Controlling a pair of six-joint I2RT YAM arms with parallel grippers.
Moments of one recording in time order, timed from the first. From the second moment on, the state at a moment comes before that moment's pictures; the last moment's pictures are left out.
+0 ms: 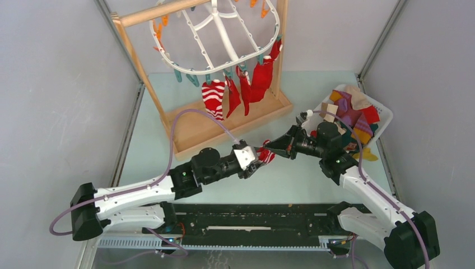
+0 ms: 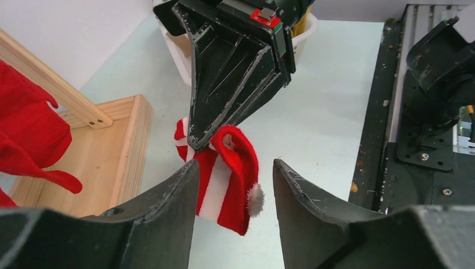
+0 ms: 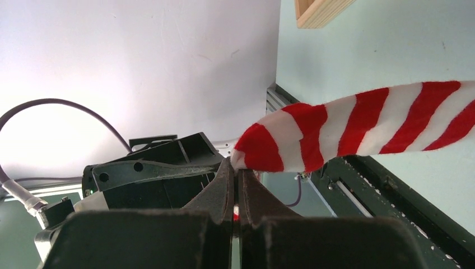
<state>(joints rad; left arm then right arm) -1.15 1.00 0.70 0.22 -0.01 0.21 0.43 0.96 0.60 0.13 -0.71 1.32</state>
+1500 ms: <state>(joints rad) -1.15 0.82 0.94 -0.50 0.15 0.37 0.72 0.69 0.67 -0.07 -0.96 -0.39</state>
